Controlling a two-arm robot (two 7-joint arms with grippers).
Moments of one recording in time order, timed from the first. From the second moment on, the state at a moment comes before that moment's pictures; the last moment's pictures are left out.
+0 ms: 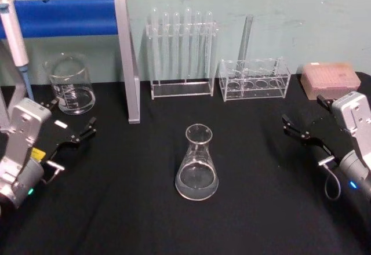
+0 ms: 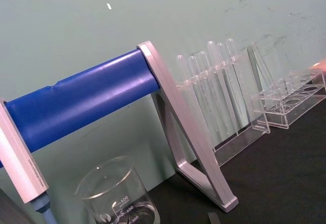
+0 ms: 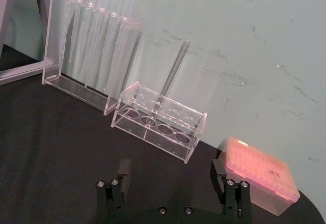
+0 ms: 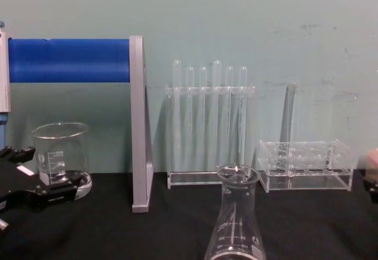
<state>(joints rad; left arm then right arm) -0.20 0.60 0.45 -1.41 -0.25 -0.12 0.03 0.20 0.60 -0.45 -1.41 0.25 -0.12 -0.03</state>
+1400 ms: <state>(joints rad) -0.20 0.60 0.45 -1.41 -0.25 -0.12 0.03 0.07 0.66 -0.41 -1.60 0.47 -0.19 0.48</state>
